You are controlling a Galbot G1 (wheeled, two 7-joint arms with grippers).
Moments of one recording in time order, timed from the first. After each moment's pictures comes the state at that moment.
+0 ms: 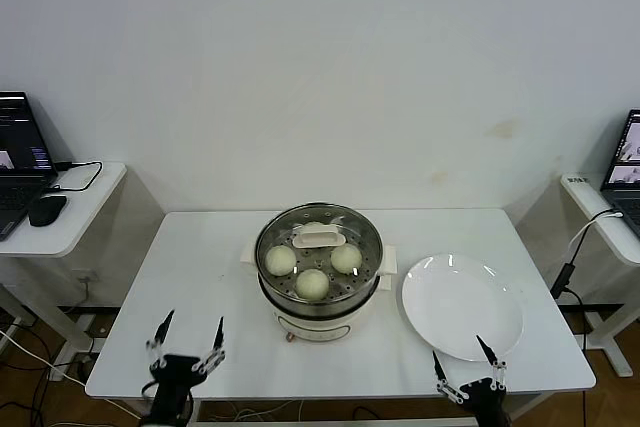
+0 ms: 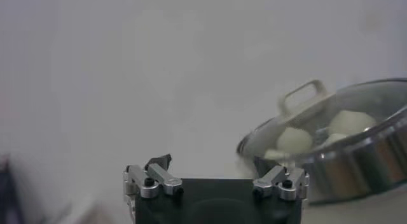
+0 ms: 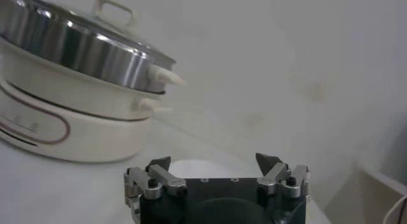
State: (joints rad) left arm 1.79 -1.25 -0.51 -2.10 -0.01 -0.16 -0.21; right arm -1.80 1.32 0.65 1.92 -0.06 0.35 -0.08
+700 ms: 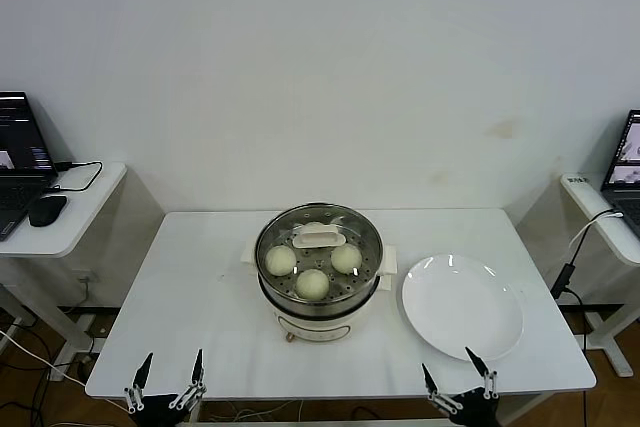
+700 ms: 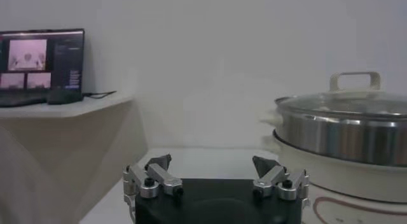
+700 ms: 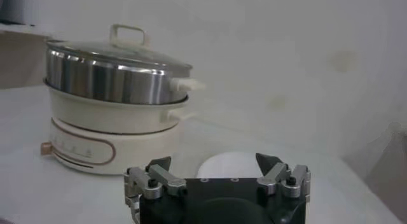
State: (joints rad) left arm 1.93 -1.31 -0.57 -2.08 -0.23 -0.26 -0.17; right arm -1.90 1.22 0.59 2.05 0.11 0.18 -0.05
